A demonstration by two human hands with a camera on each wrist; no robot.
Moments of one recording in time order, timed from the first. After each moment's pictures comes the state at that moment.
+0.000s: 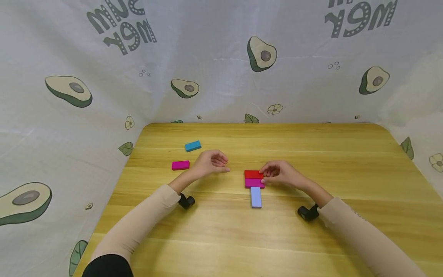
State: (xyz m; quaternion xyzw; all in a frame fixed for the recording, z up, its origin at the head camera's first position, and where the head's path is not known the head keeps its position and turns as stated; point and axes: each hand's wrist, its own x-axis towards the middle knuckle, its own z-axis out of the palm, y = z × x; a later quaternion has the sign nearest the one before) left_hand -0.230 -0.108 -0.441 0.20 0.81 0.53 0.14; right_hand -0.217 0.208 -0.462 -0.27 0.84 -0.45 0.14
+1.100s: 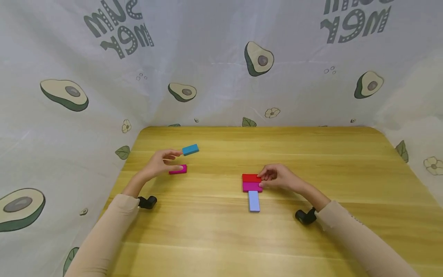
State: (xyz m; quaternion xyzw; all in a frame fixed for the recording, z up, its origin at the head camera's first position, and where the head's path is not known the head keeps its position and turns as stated) left_hand -0.234 -0.245 -0.431 0.15 0.86 0.48 0.10; right_hand -0.216 0.209 -0.462 -0.26 0.84 -0.46 0.15
